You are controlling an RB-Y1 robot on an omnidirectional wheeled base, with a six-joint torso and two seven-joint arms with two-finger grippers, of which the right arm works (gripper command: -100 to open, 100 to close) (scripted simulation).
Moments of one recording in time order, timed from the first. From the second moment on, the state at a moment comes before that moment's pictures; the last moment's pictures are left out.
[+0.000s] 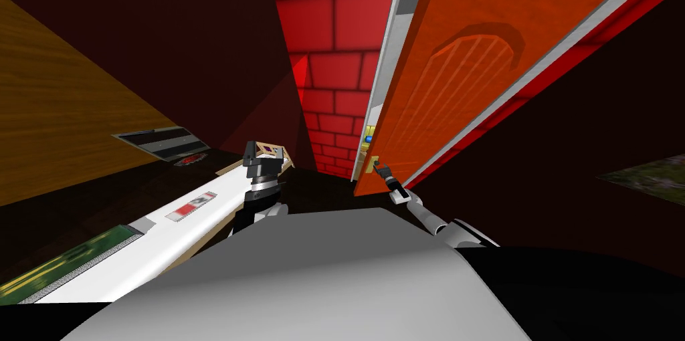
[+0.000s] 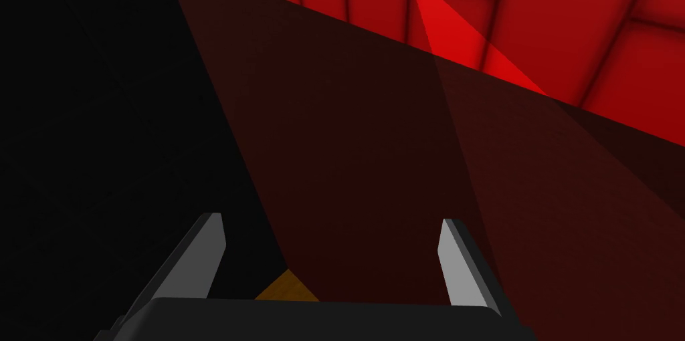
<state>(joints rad) -0.08 -0.72 0.36 -0.95 -0.47 -0.68 -1.78</state>
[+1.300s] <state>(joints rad) -0.06 -0.72 0.37 -0.96 -0.50 -0.67 -1.87</state>
